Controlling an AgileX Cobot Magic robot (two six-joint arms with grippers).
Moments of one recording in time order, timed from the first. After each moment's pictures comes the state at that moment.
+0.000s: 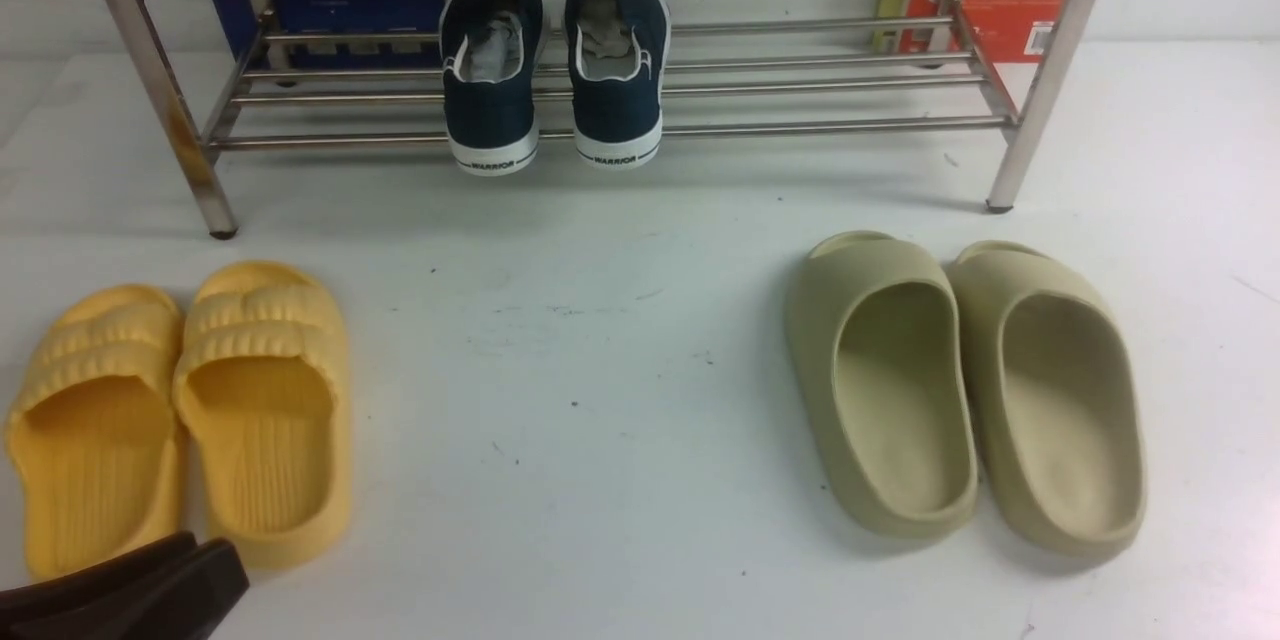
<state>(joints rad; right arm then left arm) 0.00 -0.01 0.02 0.05 0.38 0.04 -0.66 0.17 -0.26 0.27 0.41 -0.68</state>
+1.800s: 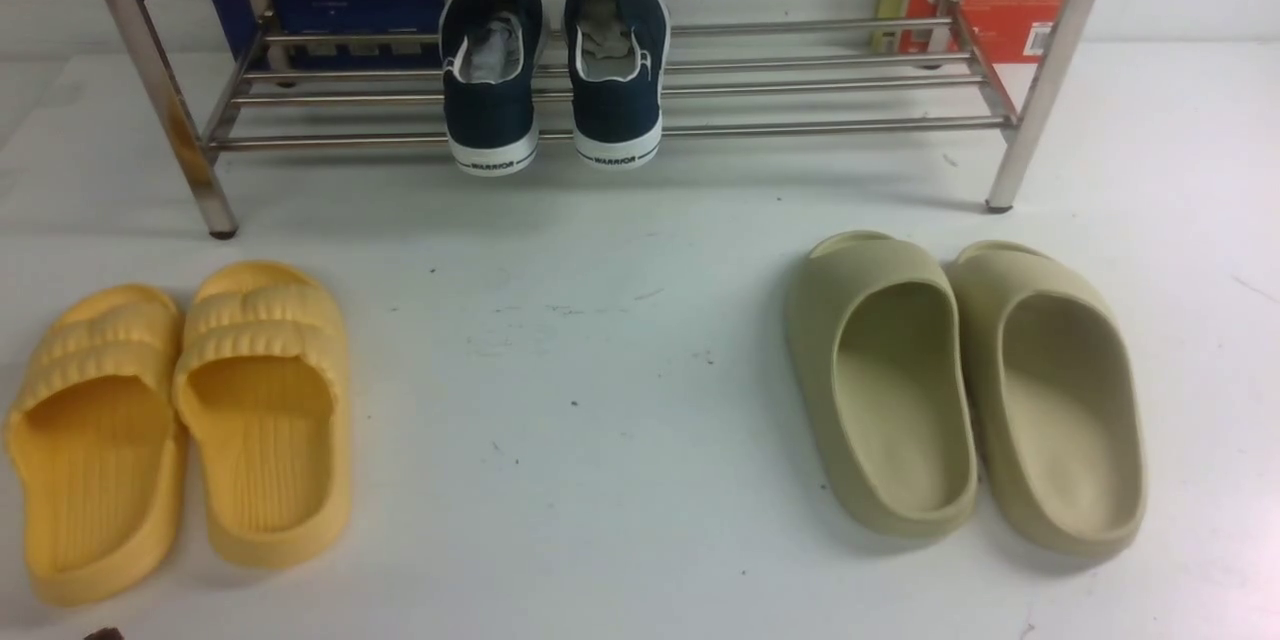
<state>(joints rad) 0.00 -0.01 0.02 0.06 0.39 0.04 -0.05 -0.01 0.03 -0.05 0.40 -0.28</state>
